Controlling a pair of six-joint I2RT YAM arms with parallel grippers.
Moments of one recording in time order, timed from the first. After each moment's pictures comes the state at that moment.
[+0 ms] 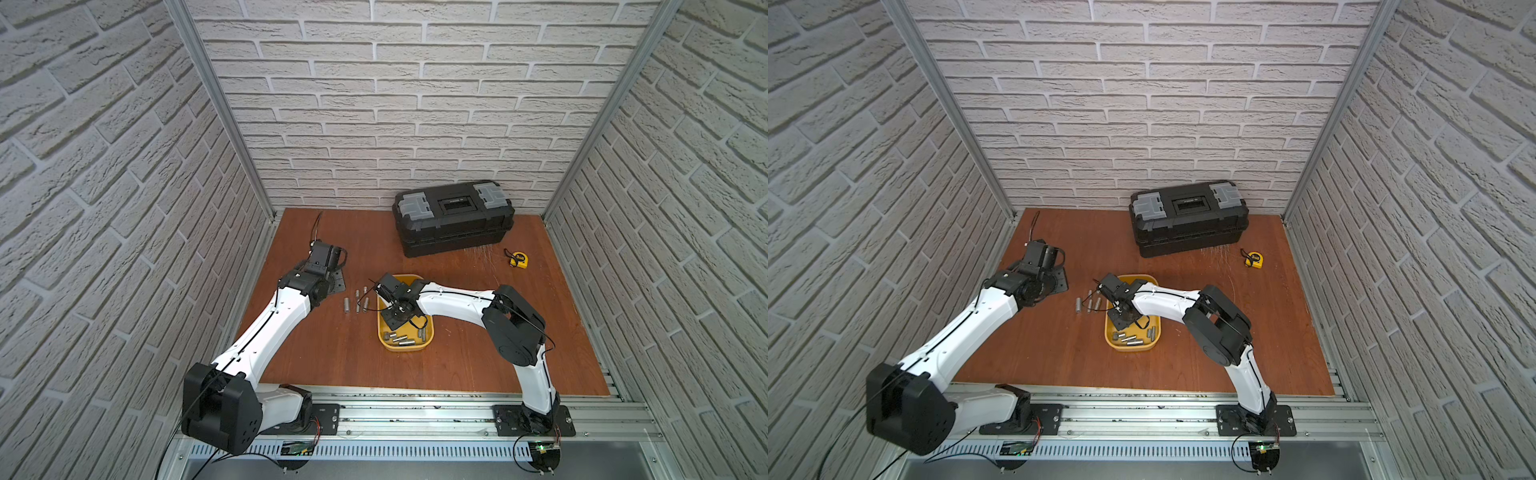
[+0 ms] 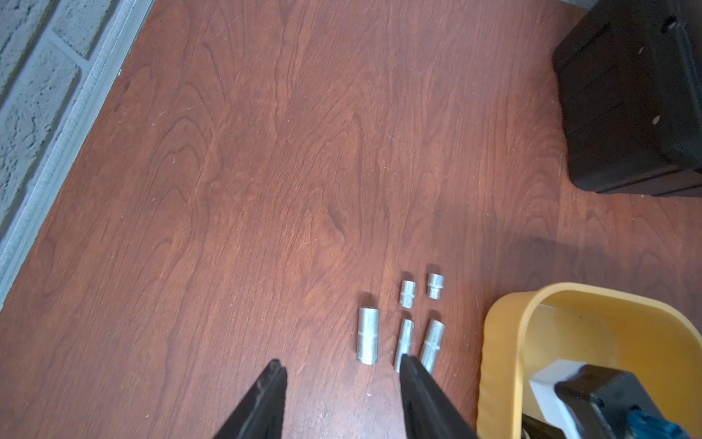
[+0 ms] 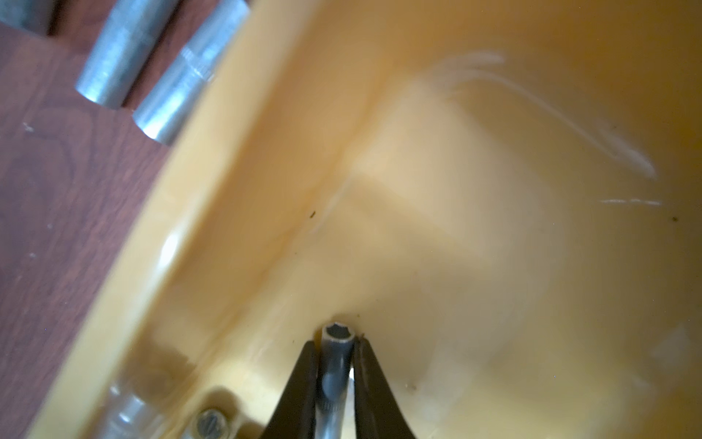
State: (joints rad) left arm -0.32 1.25 1.02 -0.72 -0.26 -0.49; right arm 0.87 2.08 1.48 -0.67 0.09 0.27
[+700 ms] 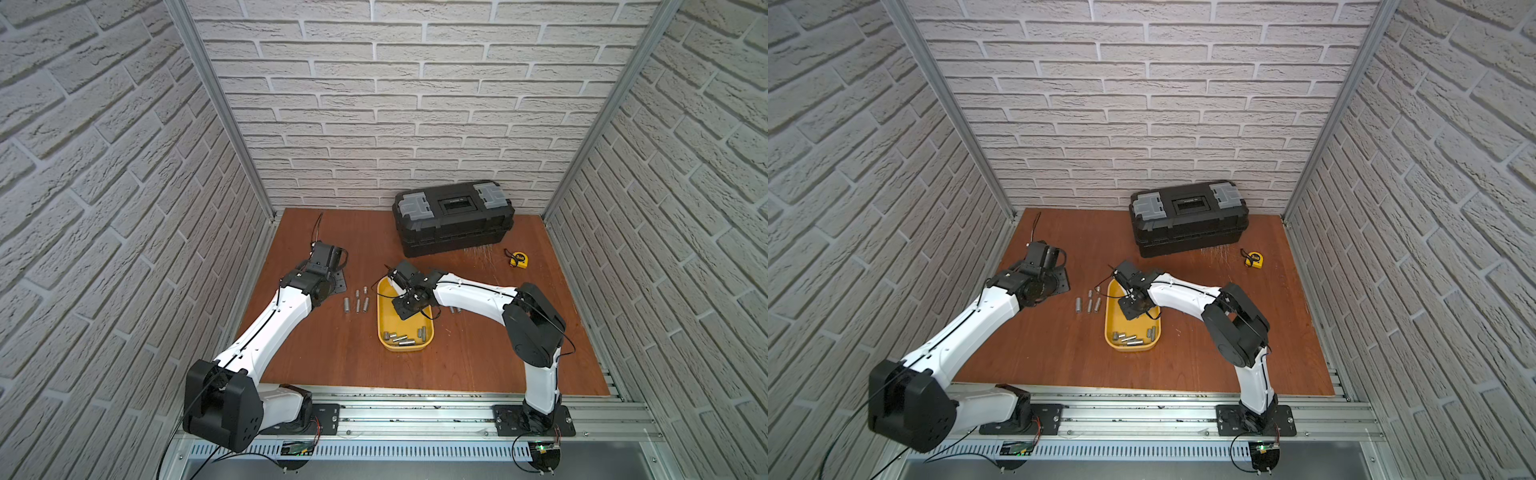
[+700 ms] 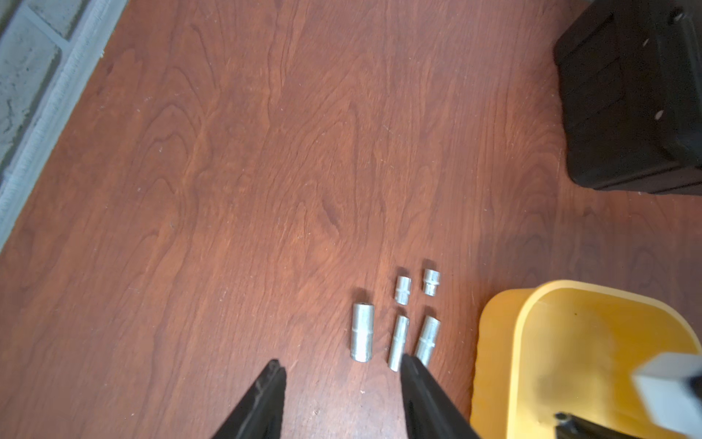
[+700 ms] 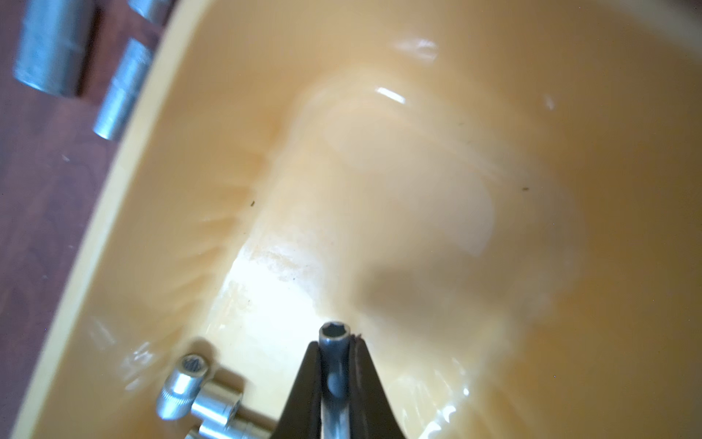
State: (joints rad) left arm -0.32 1.27 1.01 -0.71 -0.24 -0.51; right arm 0.77 1.95 1.44 -0.70 0.01 0.27
